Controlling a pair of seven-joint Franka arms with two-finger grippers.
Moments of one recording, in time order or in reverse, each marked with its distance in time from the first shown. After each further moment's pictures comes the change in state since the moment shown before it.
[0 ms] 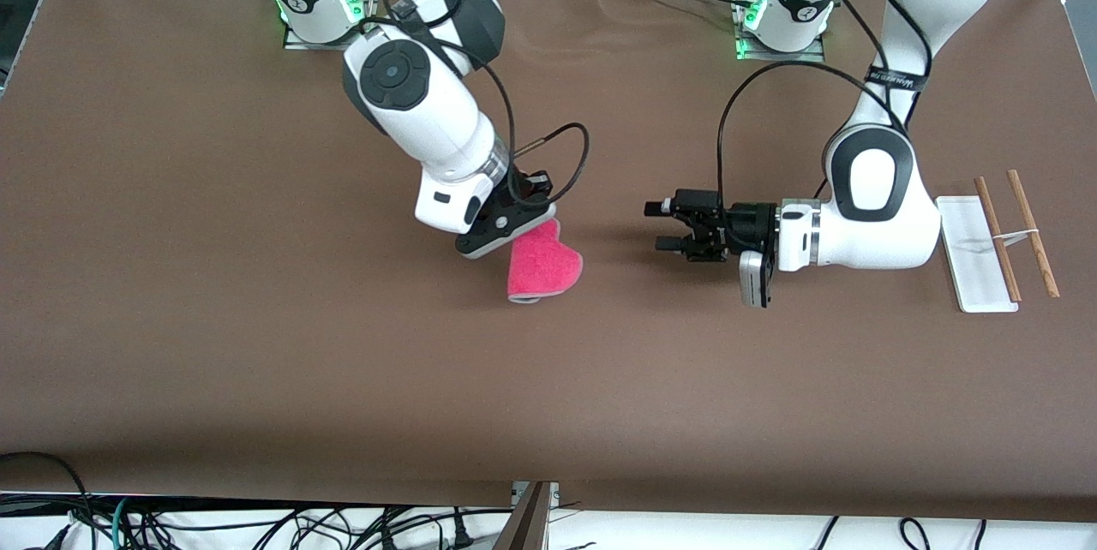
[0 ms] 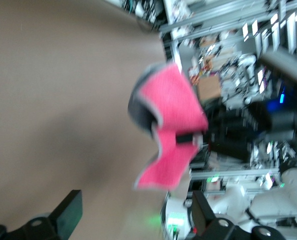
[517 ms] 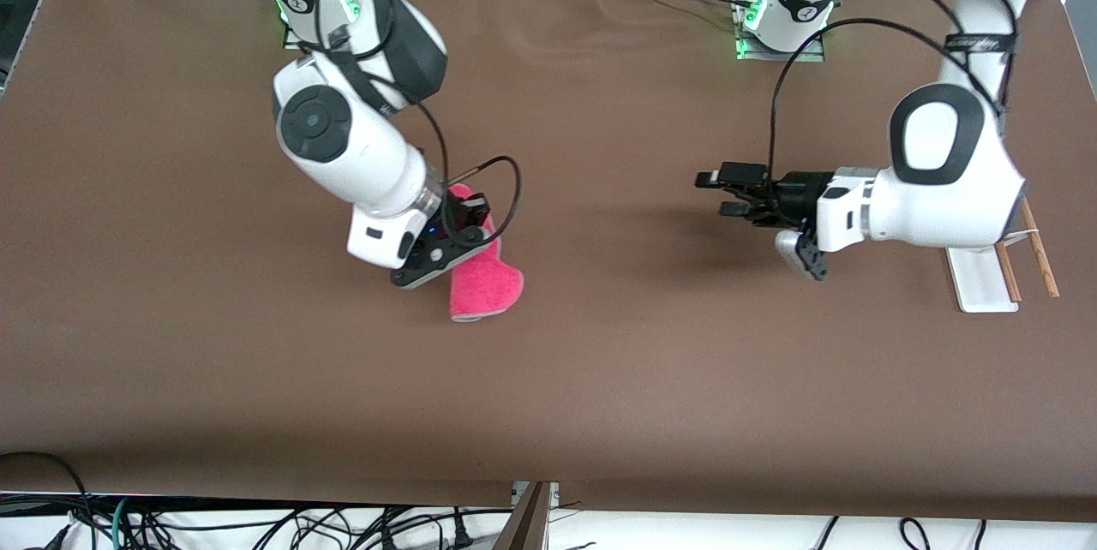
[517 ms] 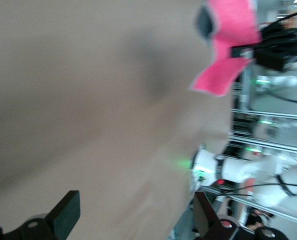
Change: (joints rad) left arm 0.058 -0.155 -0.002 -0.060 0.382 -0.146 -0.284; right arm -0.112 -0.015 0.001 0.000 0.000 -0.125 -0.128
